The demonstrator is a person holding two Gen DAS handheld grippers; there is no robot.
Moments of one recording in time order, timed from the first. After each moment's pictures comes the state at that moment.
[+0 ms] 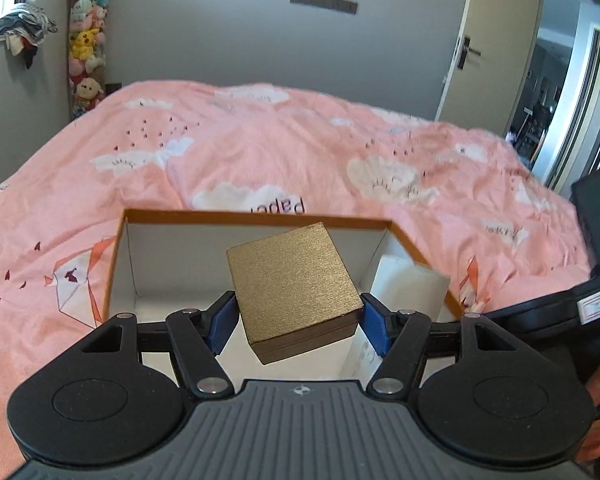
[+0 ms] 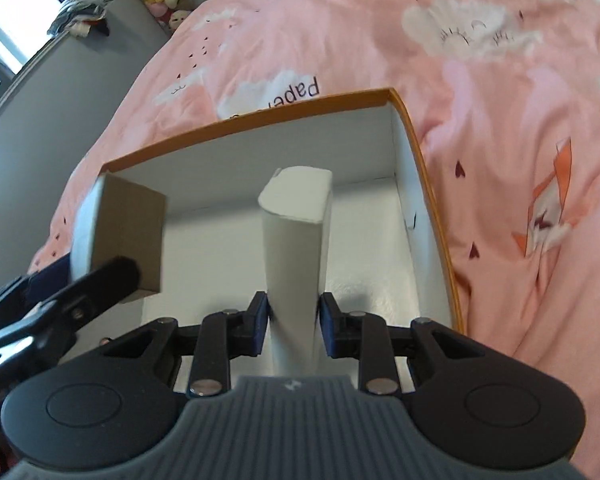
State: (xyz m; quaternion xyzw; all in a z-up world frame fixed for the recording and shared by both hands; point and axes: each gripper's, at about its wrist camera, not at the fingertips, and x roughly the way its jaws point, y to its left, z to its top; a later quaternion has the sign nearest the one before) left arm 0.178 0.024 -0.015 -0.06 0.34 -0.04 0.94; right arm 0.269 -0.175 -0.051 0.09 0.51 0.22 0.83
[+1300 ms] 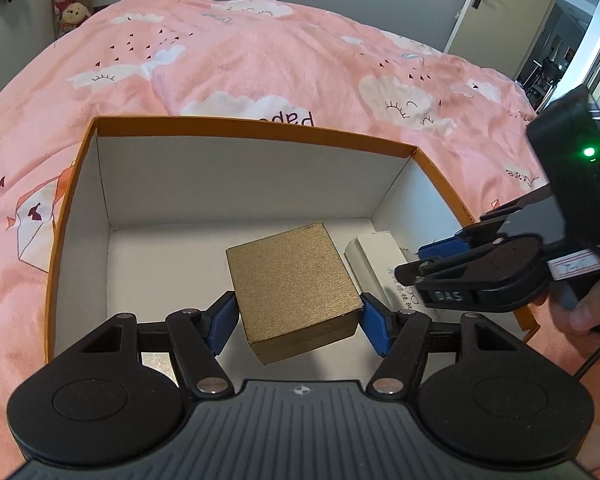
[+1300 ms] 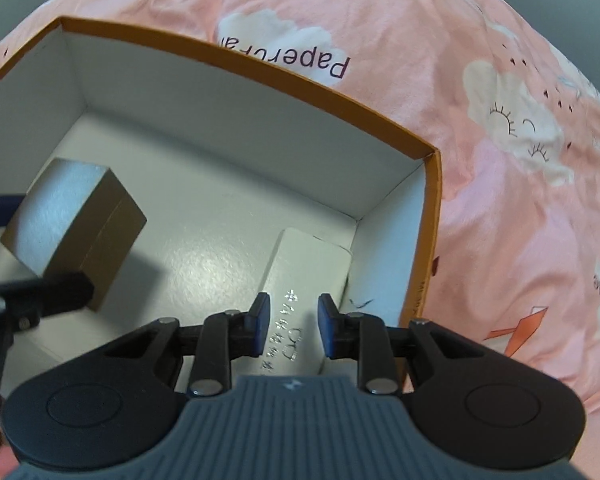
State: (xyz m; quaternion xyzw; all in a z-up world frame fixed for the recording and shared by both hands) left arm 0.210 0.038 -0.051 -0.08 0.45 -0.05 0.89; right arm 0.326 -0.126 -0.074 -0.22 0.52 0.23 0.79
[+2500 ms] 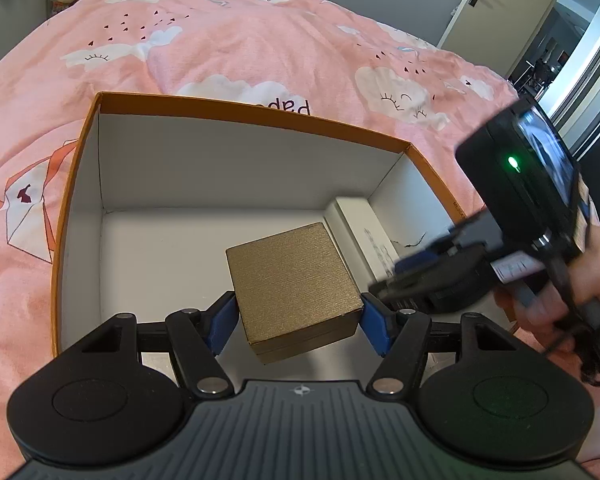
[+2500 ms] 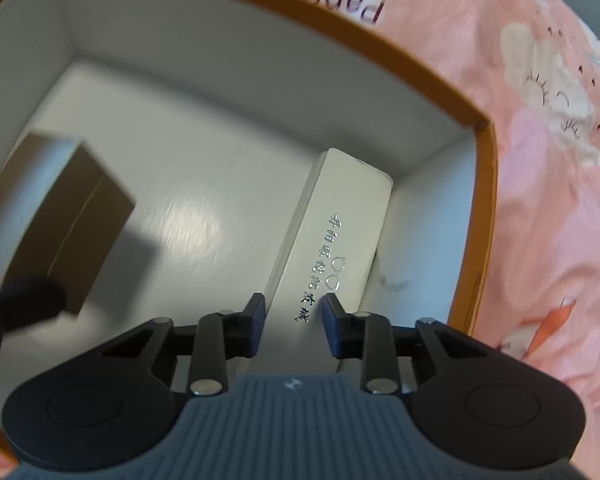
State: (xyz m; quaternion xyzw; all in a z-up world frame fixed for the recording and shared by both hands) left arm 0.213 0.049 -0.055 -0.11 0.47 -0.07 0.87; right arm 0.372 -0.109 -0.109 -0.25 0.57 0.22 0.75
